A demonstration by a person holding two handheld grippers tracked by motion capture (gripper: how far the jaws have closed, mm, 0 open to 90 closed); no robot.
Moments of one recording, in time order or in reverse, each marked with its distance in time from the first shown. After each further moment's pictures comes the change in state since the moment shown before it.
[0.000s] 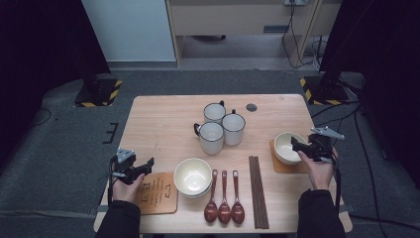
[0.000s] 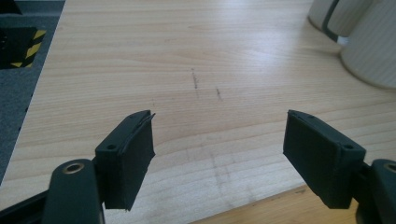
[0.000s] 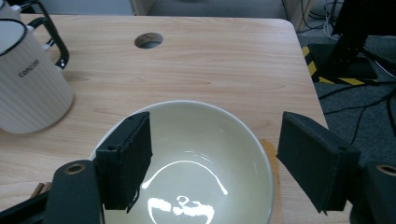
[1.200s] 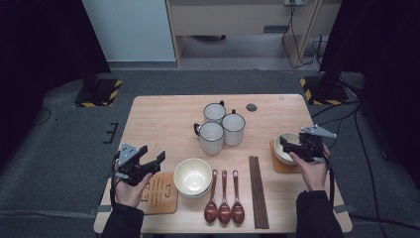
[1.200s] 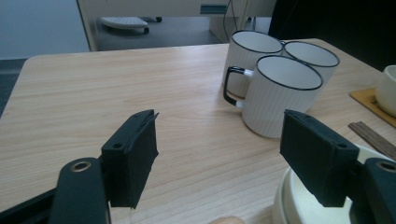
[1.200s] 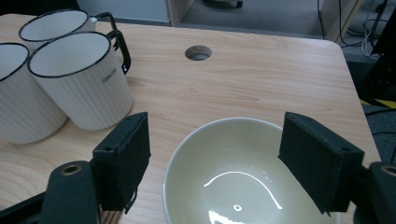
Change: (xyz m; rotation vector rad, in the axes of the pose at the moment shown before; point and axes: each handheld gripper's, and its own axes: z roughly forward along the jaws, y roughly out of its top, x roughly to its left) left arm -0.054 0.037 -0.046 -0.179 -0.158 0.057; right arm 0.033 0.012 -0.015 -0.028 0.117 -0.065
